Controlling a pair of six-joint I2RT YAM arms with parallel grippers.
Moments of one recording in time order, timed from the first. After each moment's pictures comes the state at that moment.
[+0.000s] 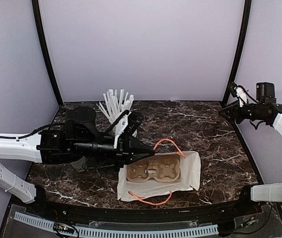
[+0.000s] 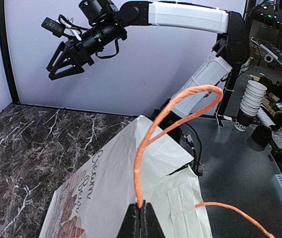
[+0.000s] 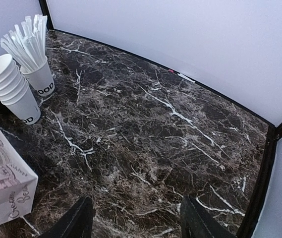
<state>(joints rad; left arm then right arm) -1.20 1.28 0.99 0.09 0.29 -0.04 -0.06 1.08 1.03 -0.60 -0.58 -0.41</state>
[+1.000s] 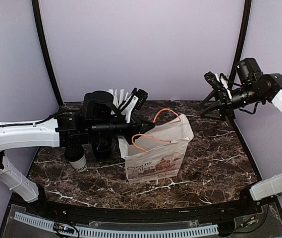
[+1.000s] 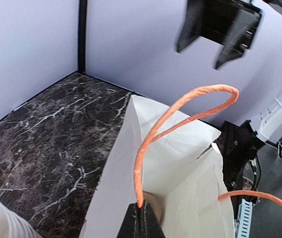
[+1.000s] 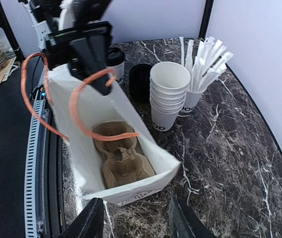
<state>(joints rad) -1.07 1.45 1.16 0.00 0.09 -0.15 0.34 1.24 1.50 -1.12 -0.84 -0.74</state>
